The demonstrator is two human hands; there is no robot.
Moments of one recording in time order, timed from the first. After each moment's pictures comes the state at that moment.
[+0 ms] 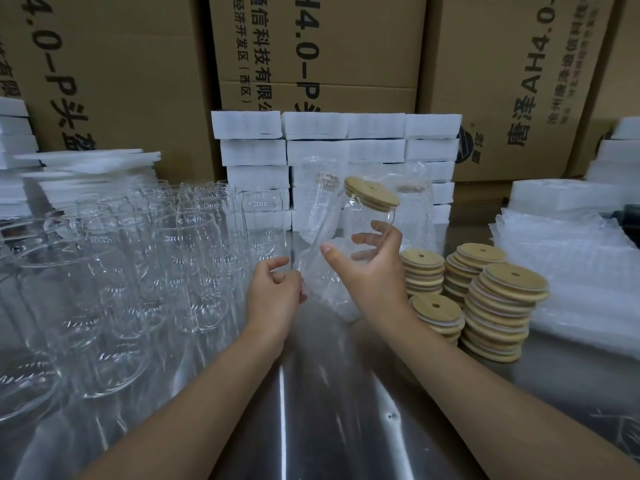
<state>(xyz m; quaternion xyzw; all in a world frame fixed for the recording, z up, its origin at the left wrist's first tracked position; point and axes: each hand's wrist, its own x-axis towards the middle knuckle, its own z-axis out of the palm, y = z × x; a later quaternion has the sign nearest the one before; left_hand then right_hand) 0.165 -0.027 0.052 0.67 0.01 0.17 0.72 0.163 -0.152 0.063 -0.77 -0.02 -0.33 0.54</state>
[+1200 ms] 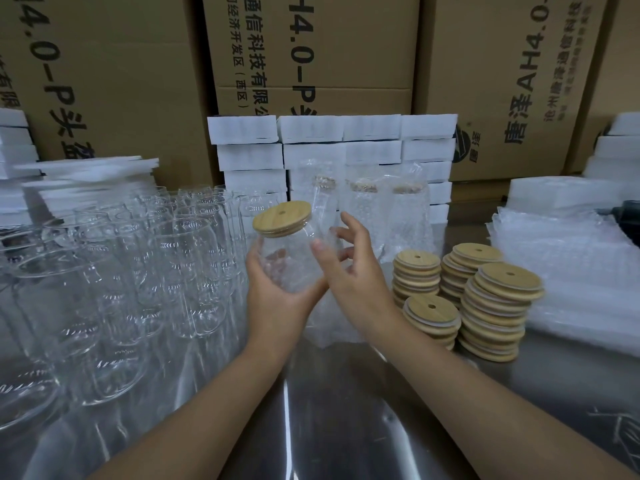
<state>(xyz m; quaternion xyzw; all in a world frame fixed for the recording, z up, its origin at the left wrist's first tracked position) 0.165 -0.031 0.037 0.66 -0.12 0.27 0.69 0.146 -0.143 0.071 -0.76 -0.14 -0.24 0.58</state>
